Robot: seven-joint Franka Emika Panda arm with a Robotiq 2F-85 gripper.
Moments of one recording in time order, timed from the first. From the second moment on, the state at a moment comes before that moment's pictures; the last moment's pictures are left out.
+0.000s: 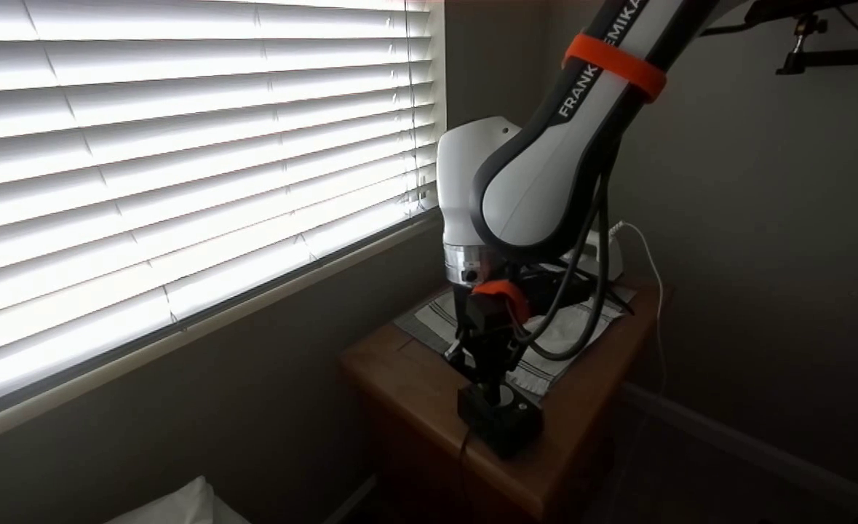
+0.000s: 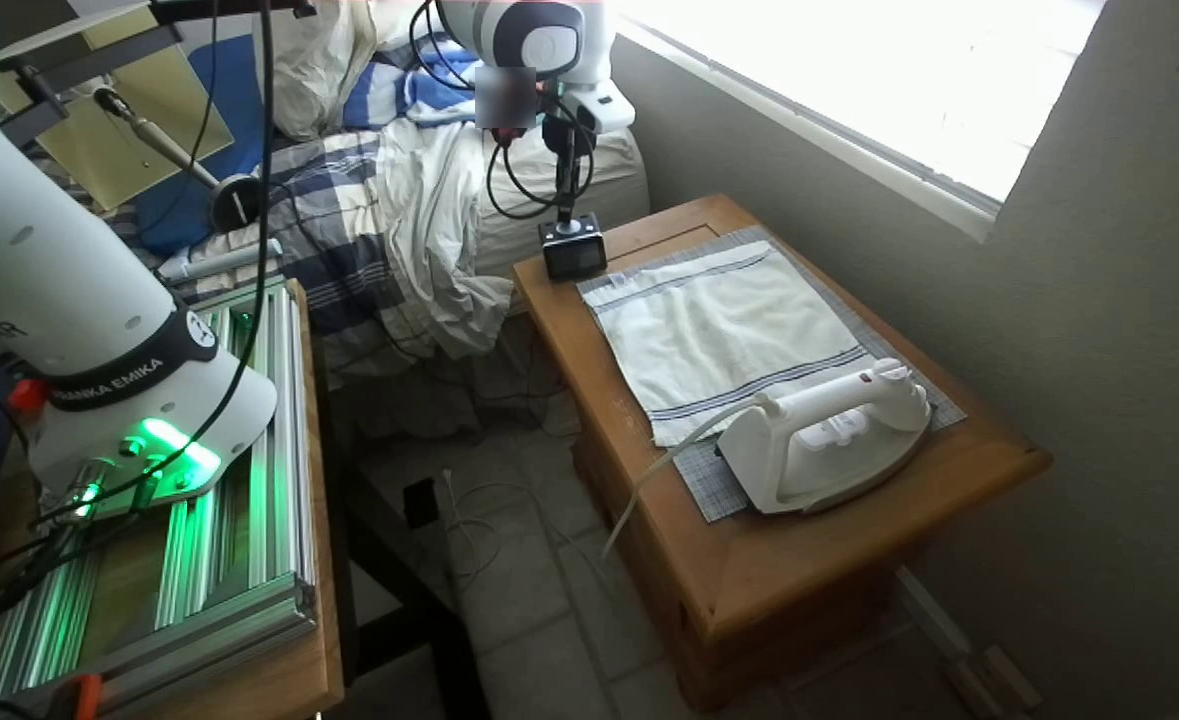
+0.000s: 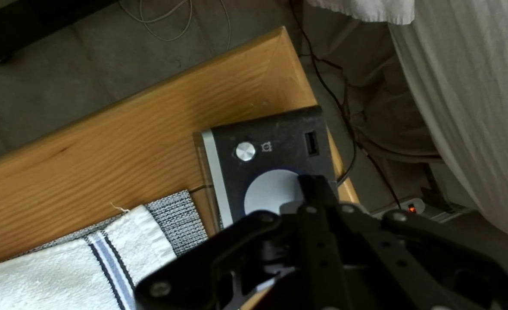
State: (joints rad) arm 0.26 0.65 0.12 -2.03 0.17 2.54 0.65
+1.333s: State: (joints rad) arm 0.25 0.67 0.09 -1.98 0.20 2.49 0.67
